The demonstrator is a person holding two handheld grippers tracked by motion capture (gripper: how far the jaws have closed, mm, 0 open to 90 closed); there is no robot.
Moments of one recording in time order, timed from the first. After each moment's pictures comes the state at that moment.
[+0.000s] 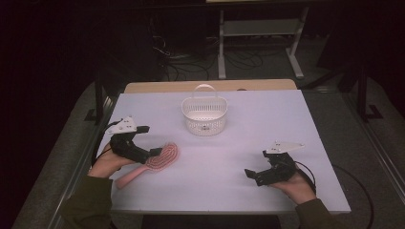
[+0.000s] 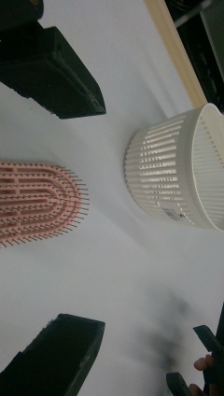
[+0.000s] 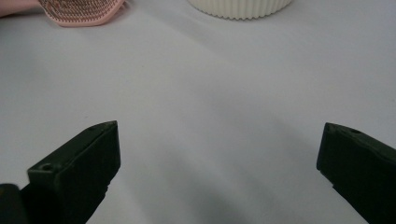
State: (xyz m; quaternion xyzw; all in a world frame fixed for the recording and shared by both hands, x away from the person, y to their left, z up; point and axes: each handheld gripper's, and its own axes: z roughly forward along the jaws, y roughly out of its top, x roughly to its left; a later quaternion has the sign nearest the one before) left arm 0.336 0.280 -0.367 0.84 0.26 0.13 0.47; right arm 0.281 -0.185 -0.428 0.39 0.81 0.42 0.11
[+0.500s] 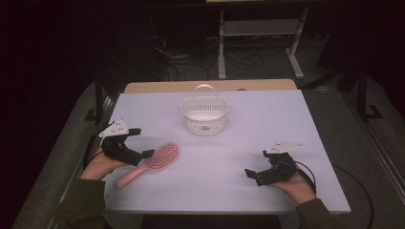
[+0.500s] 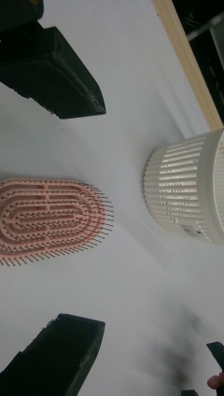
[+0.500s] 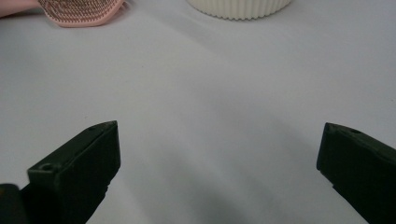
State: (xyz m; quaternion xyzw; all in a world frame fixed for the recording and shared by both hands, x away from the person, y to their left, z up) left arm 0.331 0.299 -0.371 0.84 0.27 0.14 0.45; right arm 0.282 -0.185 -0.427 0.39 0.81 0.43 0.11
